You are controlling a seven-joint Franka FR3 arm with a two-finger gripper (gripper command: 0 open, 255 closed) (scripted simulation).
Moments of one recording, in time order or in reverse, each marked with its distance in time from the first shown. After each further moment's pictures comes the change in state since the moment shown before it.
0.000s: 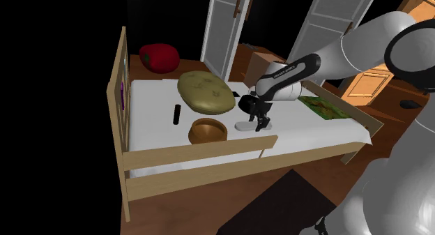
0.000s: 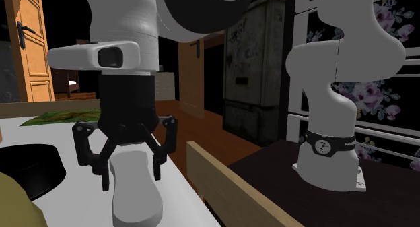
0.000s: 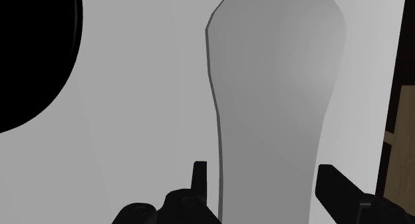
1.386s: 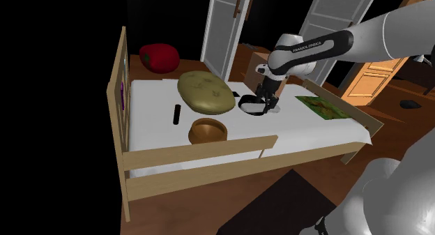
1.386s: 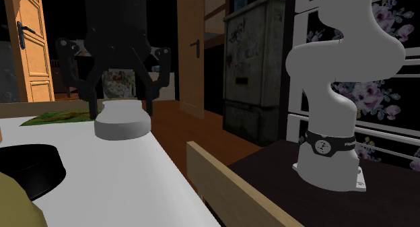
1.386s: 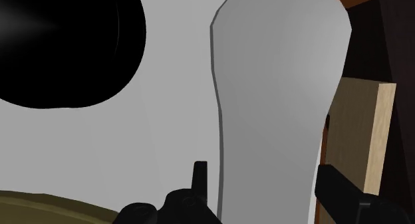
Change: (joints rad) arm 0.011 -0.175 -0.011 0.124 -0.125 -0.274 0.085
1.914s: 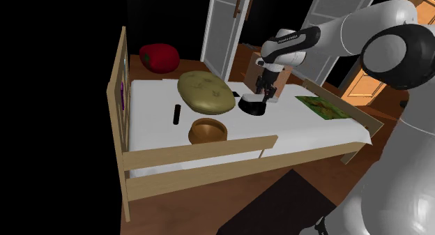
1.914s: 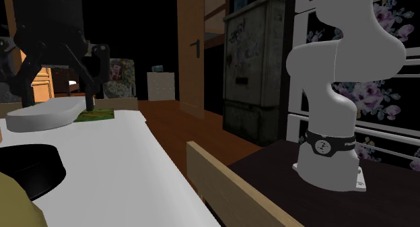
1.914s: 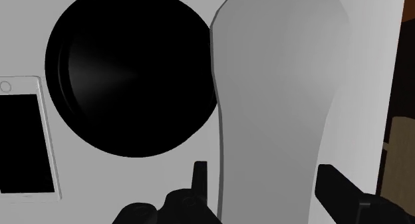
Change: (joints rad) arm -0.089 0.283 -0.039 0.331 0.176 -0.093 -0.202
